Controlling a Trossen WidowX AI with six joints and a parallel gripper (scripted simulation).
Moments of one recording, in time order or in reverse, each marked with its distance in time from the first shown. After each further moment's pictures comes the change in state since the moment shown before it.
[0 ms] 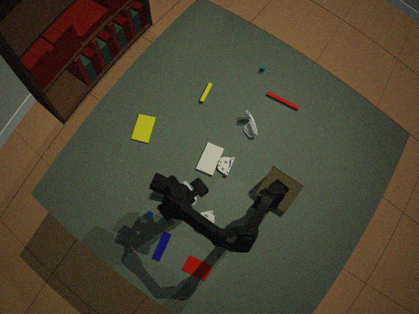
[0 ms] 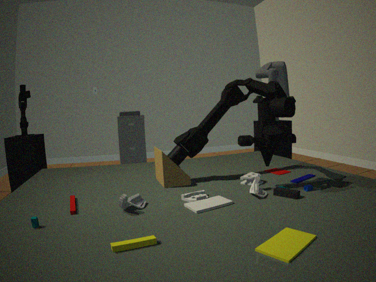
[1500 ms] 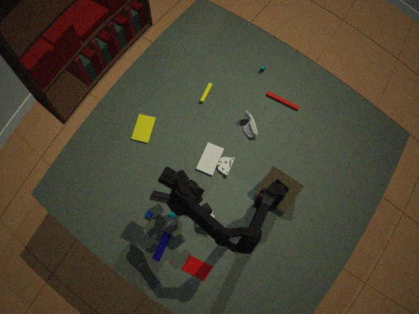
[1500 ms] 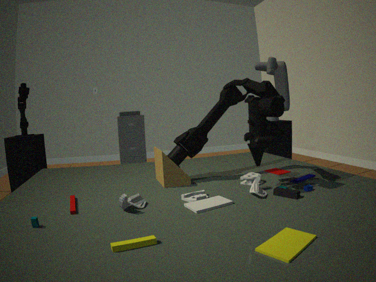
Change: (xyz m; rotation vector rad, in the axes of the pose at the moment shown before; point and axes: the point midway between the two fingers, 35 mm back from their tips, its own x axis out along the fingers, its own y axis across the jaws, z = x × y) arm -0.002 -0.031 -0.005 -1.544 0.005 -0.007
